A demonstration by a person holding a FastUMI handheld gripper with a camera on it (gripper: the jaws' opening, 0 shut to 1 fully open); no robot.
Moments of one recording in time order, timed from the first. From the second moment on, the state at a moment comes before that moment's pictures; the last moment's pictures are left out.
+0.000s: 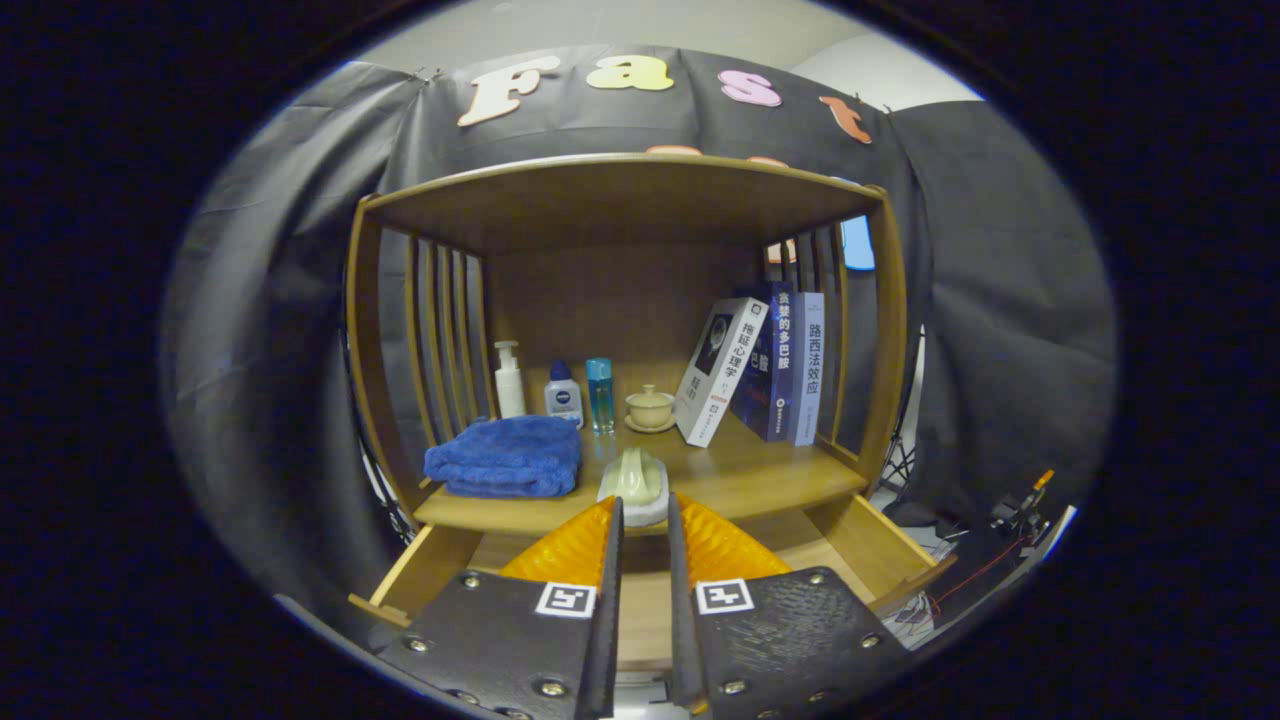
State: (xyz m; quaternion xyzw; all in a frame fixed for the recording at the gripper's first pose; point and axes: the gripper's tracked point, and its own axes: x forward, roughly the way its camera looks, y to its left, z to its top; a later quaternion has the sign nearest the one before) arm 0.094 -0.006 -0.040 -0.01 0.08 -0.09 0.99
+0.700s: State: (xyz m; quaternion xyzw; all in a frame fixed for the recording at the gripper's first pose) arm 0.016 -0.011 -0.123 0.00 0.07 -0.06 1.00
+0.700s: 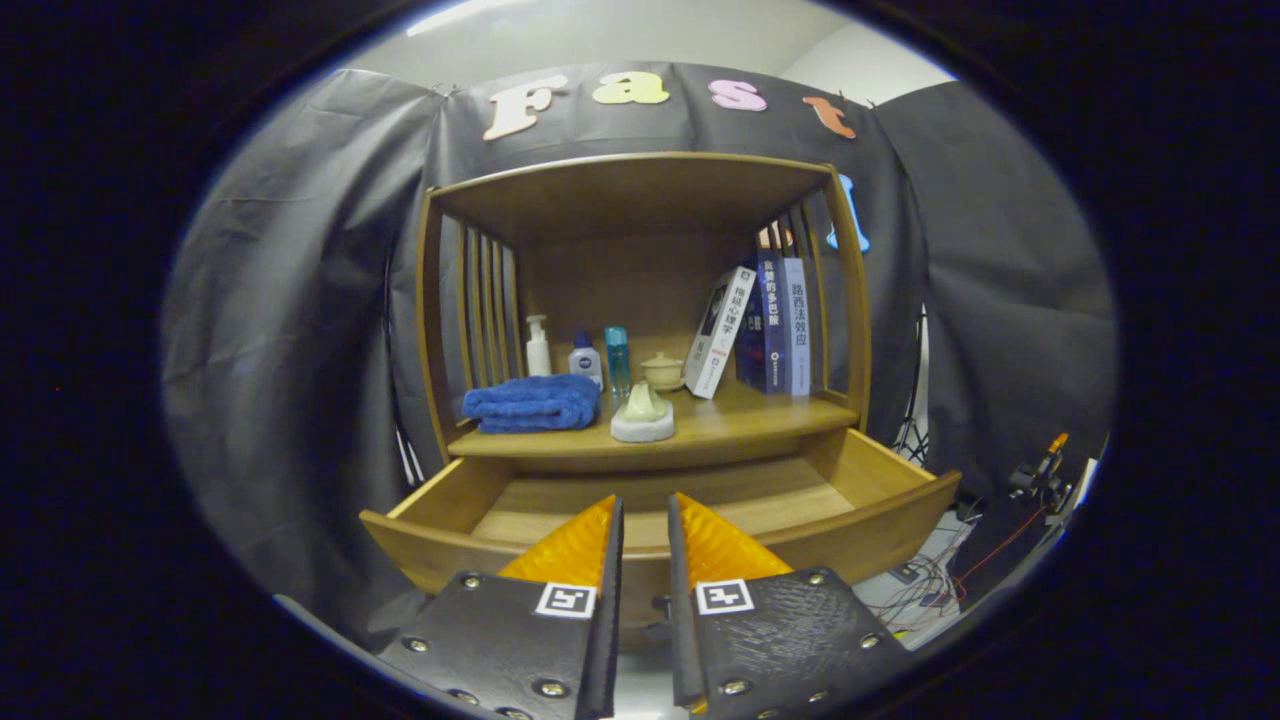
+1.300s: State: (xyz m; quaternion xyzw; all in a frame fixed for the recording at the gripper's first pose) arm 0.022 -0.023 -0.183 -0.02 0.12 -0.08 0.99
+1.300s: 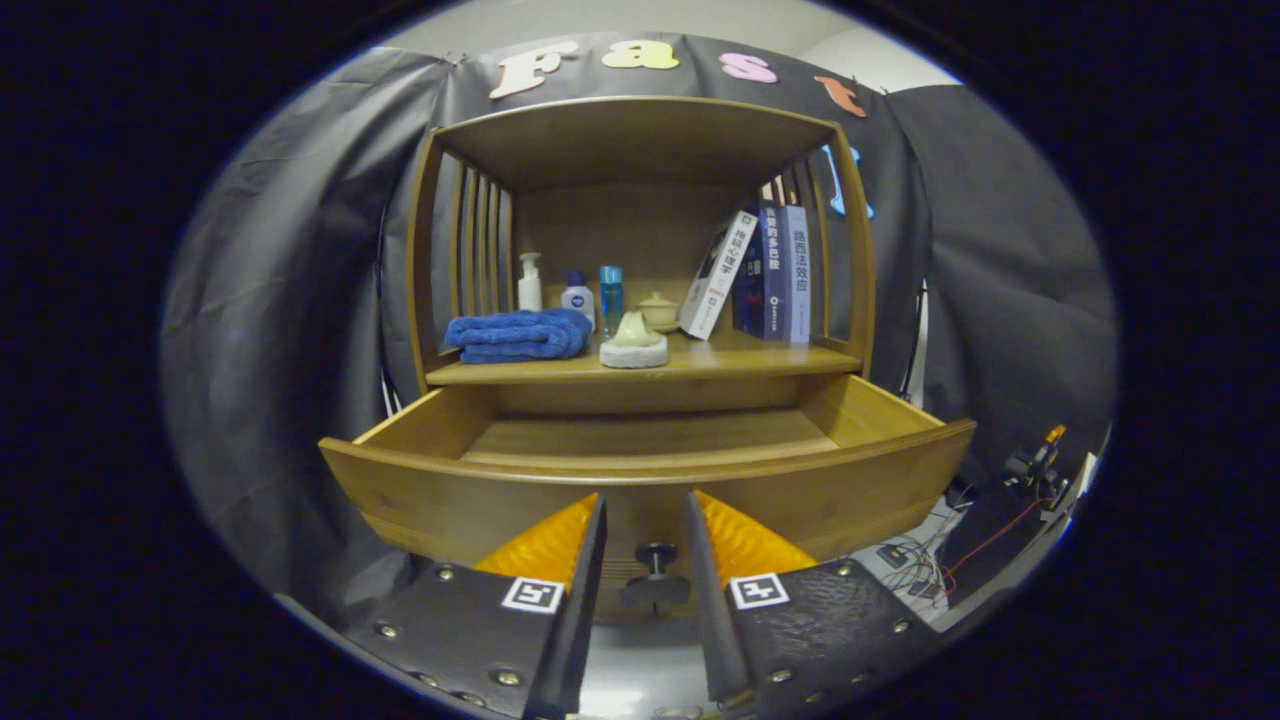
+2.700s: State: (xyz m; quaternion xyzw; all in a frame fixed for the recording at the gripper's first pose) arm 0.066 -0.037 -0.191 0.00 0.12 -0.05 0.99
